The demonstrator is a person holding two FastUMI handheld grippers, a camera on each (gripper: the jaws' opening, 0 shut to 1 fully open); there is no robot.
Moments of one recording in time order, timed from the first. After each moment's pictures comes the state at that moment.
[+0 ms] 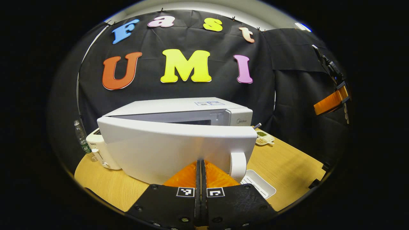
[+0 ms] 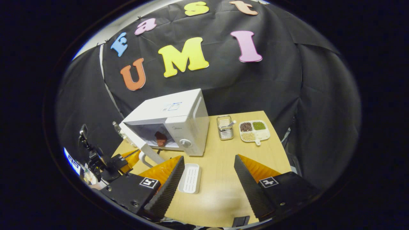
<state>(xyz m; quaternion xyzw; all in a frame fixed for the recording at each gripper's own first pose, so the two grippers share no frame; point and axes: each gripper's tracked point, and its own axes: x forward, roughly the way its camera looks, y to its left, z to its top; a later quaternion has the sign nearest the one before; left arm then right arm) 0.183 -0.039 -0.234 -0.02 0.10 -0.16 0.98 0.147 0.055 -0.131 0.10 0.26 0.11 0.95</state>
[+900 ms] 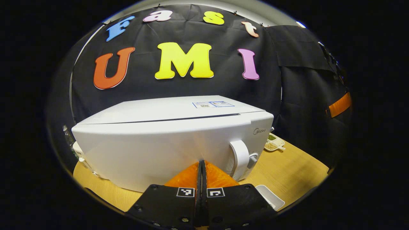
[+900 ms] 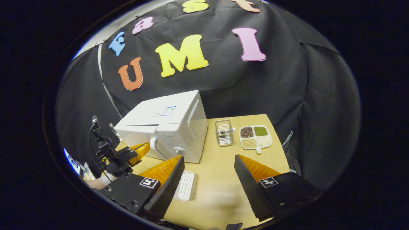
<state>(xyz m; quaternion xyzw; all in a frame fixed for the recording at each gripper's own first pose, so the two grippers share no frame) 0.258 -0.063 -0.235 -0.01 0.11 -0.16 0.98 0.192 0.045 -0.126 0.10 0.26 0.12 0.95</state>
